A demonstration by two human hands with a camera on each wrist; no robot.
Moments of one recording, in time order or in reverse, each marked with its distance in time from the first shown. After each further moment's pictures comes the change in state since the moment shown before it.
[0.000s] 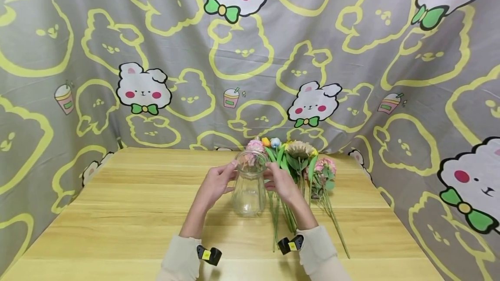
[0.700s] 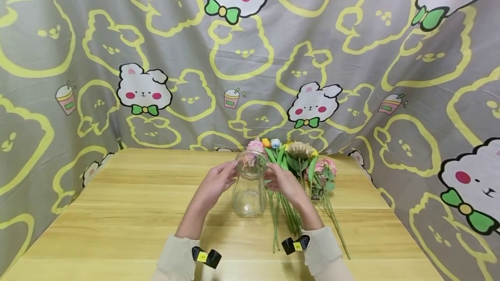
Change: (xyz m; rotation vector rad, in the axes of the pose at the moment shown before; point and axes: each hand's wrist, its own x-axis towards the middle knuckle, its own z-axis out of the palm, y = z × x) left_hand -0.003 0.012 -0.002 -0.121 -0.101 0.001; right_hand -0.004 -0.001 -0.011 -0.034 -0.037 0.003
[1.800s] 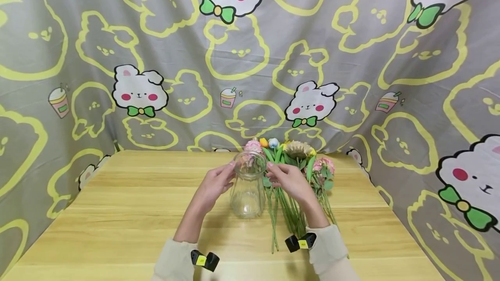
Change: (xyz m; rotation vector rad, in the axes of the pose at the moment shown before) left_hand 0.000 -0.001 0.000 0.040 -0.002 0.006; right_hand -0.003 -0.008 -0.020 -0.045 0.045 -0.001
